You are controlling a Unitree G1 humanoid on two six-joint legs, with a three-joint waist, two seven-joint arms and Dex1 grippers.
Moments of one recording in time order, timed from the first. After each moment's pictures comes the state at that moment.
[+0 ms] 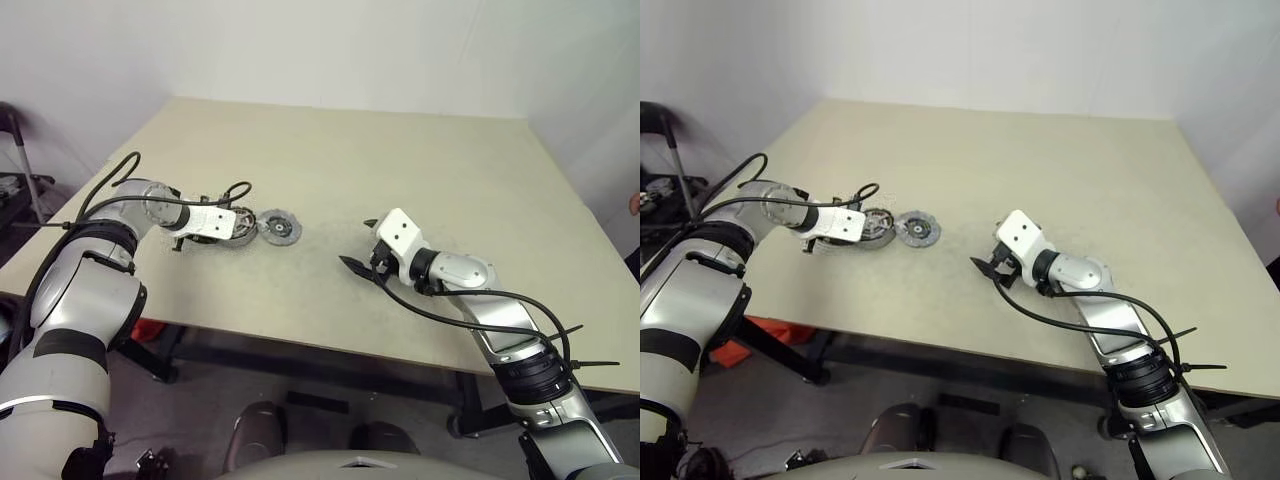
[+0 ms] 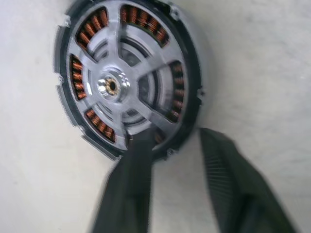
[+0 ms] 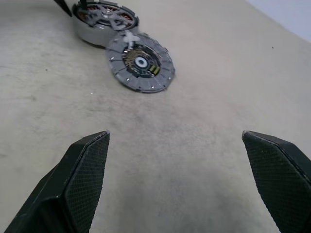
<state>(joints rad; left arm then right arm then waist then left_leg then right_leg) -1.14 0.63 -0.49 1.33 0.61 -0.59 -0.95 -0.33 -0.49 0.23 -0.23 0.08 0.49 0.63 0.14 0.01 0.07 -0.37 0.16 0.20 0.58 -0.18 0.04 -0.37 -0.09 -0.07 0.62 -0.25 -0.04</state>
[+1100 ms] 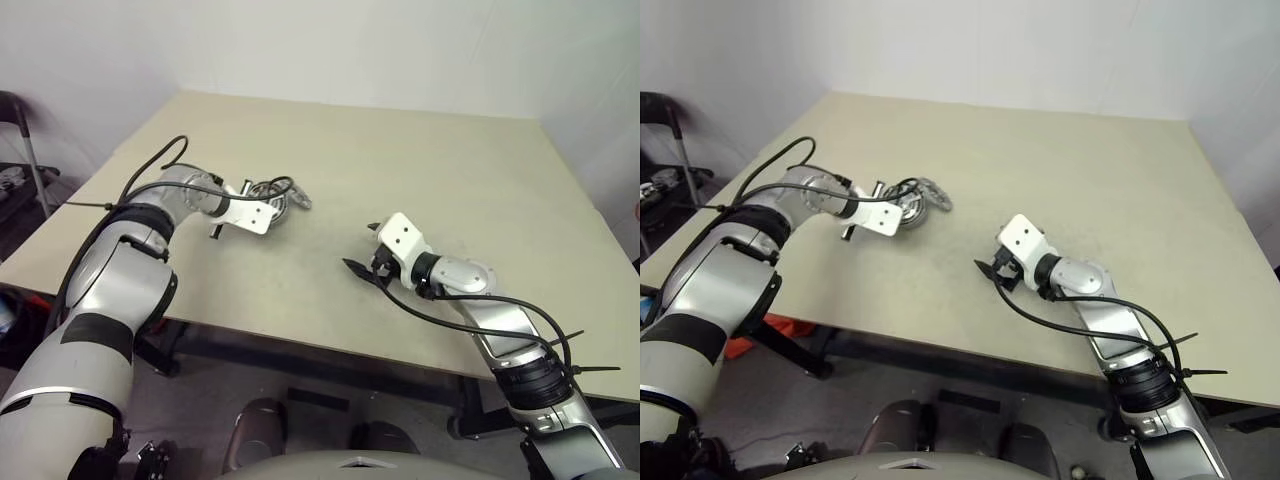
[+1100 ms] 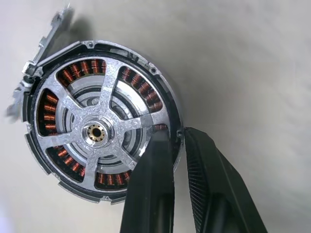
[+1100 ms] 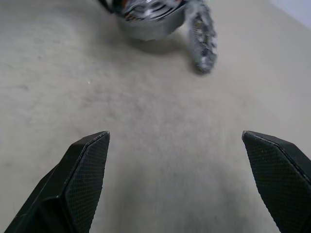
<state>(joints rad) -1.27 0.47 -0.54 1.33 0.68 -0.69 -0.81 -0.29 -0.49 0.22 -0.25 0.05 0.50 0.60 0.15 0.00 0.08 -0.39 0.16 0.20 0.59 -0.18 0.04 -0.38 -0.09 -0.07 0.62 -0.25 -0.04</state>
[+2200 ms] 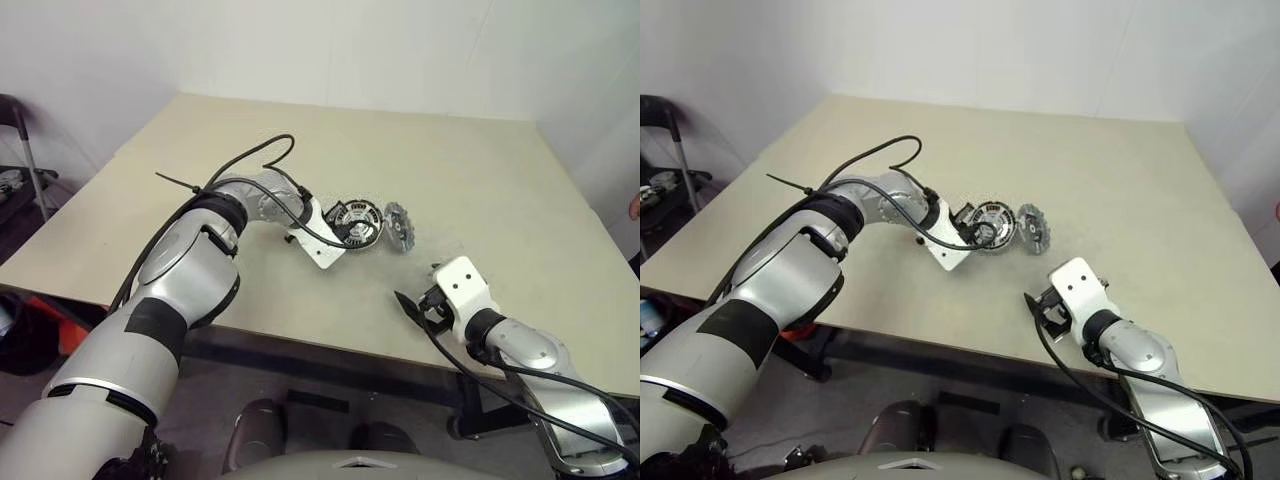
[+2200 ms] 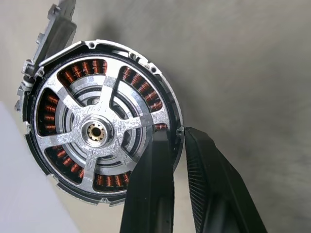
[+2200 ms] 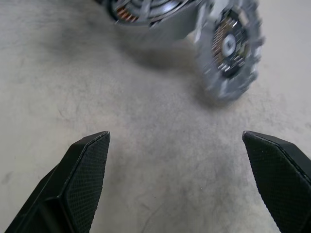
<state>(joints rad) -1.36 0.21 -0.71 1.37 0.83 -1.02 -0.60 0.16 -0.52 0.01 -0.71 0.05 0.76 0.41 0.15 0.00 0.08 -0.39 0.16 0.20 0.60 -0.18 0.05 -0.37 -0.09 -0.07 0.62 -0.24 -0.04</state>
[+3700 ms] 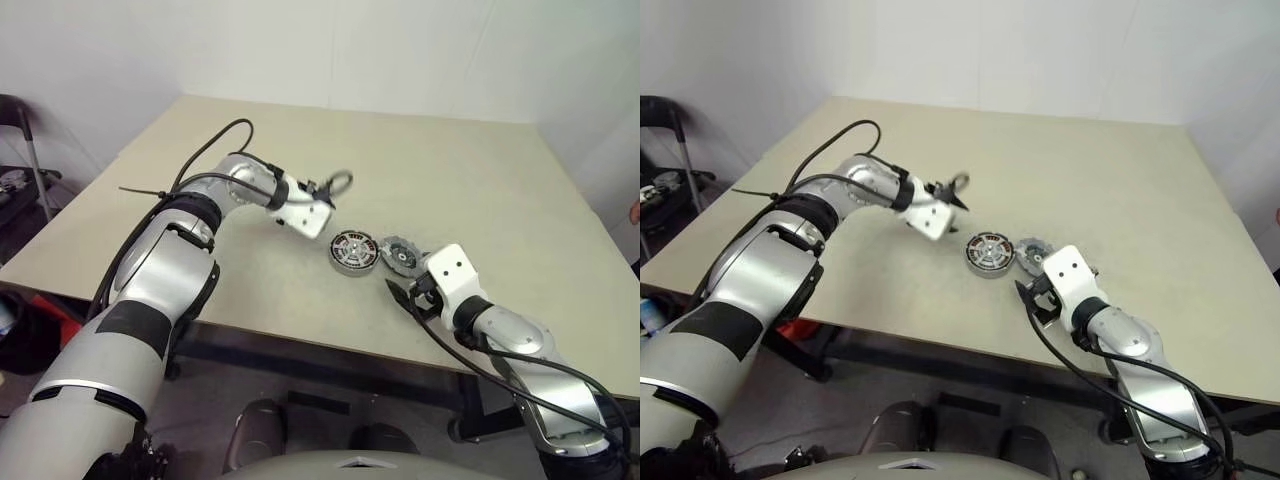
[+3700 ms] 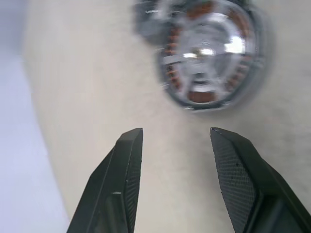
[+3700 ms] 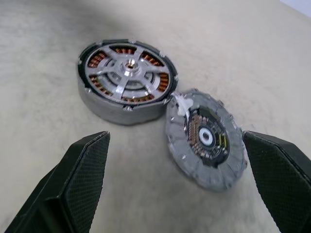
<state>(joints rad) -1.32 0.28 -0.34 1.37 0.40 -0.82 -1.01 0.04 -0.50 0.04 -0.64 0.06 0.76 0.41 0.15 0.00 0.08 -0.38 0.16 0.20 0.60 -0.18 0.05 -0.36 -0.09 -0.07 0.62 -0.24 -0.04</state>
